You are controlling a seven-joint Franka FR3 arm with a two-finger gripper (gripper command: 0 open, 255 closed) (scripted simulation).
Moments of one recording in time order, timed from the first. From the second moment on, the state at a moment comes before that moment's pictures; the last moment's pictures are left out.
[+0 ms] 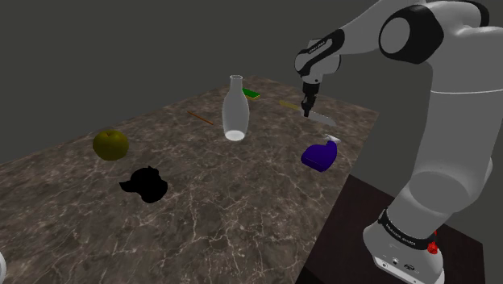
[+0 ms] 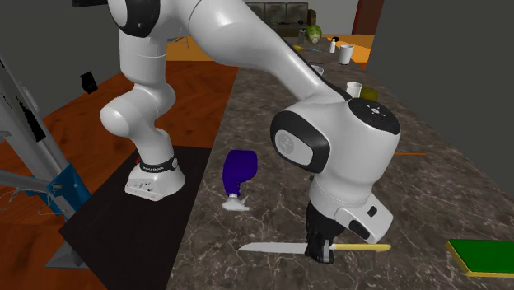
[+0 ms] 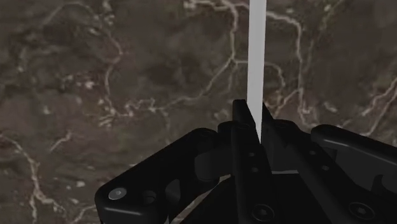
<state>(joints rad) -0.20 0.37 -0.36 -1.85 0.10 2.10 -0.69</state>
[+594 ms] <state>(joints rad) -0.19 0.32 -0.37 -1.80 0.08 2.01 -0.68</state>
